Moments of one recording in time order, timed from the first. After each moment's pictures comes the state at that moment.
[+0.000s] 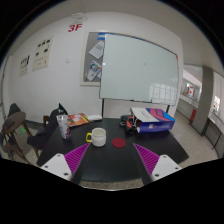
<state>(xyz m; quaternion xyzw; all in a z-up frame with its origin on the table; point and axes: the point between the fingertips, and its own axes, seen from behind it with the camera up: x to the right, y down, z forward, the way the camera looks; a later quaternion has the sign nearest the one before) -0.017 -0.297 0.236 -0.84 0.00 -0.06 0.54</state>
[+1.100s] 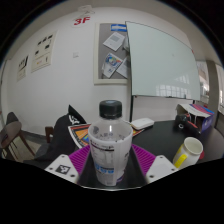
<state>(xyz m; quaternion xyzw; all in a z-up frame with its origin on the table) -0.286 0.039 0.060 -0.82 0.02 -0.02 0.58</state>
